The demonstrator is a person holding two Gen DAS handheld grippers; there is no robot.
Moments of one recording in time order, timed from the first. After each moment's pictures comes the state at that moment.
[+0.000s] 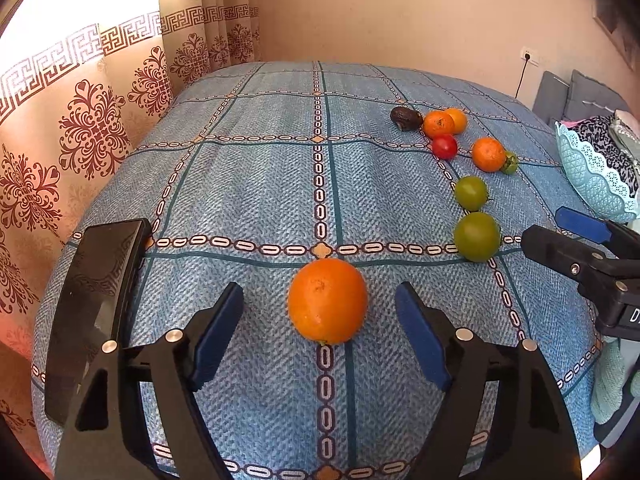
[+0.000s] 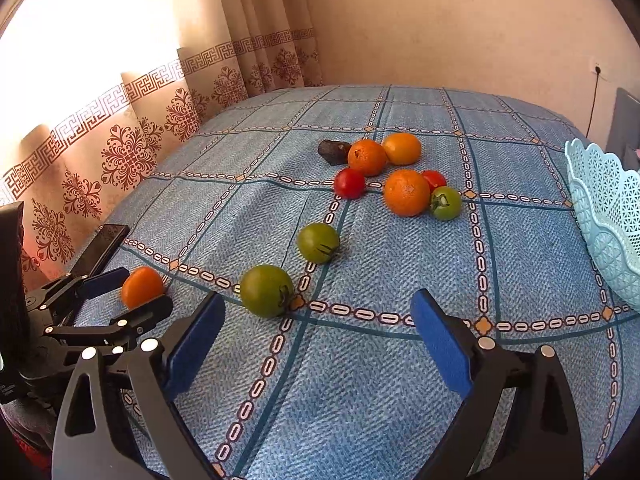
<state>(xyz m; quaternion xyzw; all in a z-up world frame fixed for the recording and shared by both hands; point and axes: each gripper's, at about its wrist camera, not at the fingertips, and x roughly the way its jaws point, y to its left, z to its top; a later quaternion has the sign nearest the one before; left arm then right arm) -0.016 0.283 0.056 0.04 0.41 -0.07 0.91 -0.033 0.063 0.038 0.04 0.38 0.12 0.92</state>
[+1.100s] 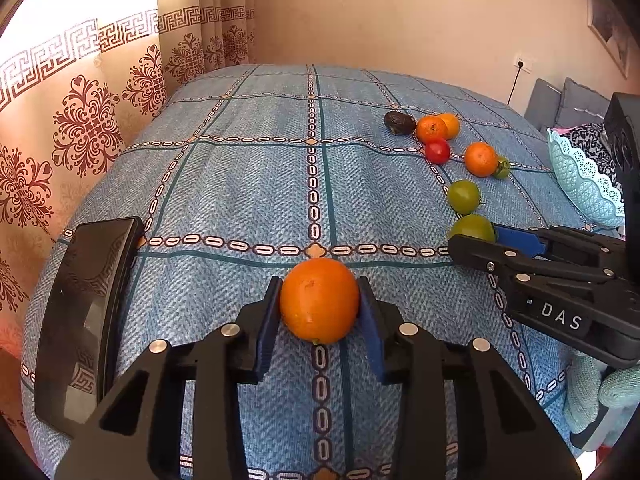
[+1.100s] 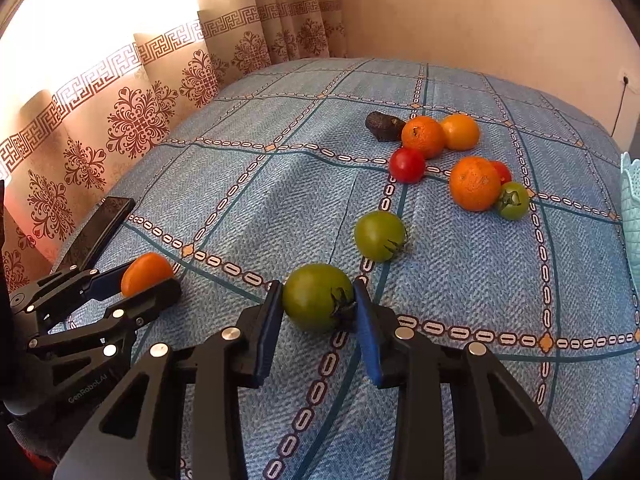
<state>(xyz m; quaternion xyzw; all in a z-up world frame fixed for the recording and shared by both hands) -0.017 0.286 0.056 0.02 0.40 -0.08 0.91 -0.011 0.102 0.031 0.02 0.42 0.15 0.90</state>
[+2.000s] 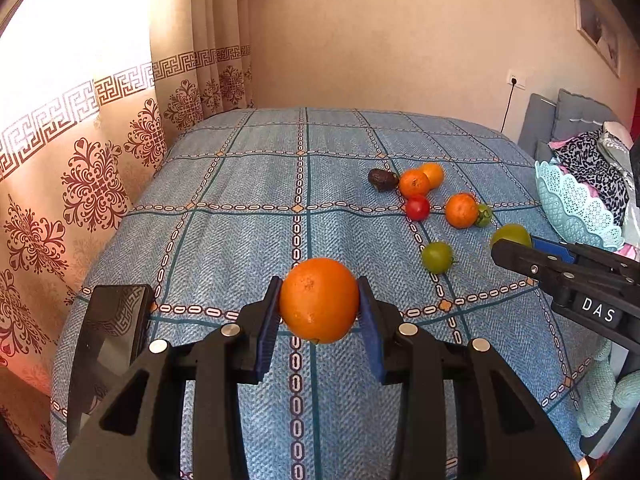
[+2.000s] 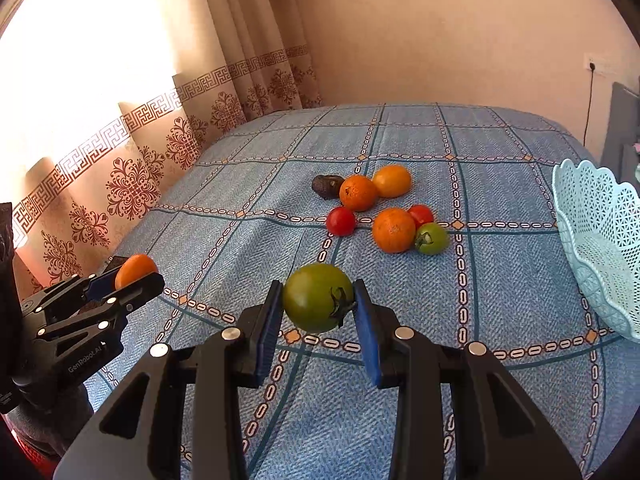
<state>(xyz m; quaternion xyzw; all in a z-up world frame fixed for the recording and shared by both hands) -0.018 0.264 0.097 0.04 0.34 -0.08 0.94 -0.028 0.040 0.077 0.08 0.35 0.11 0.93</state>
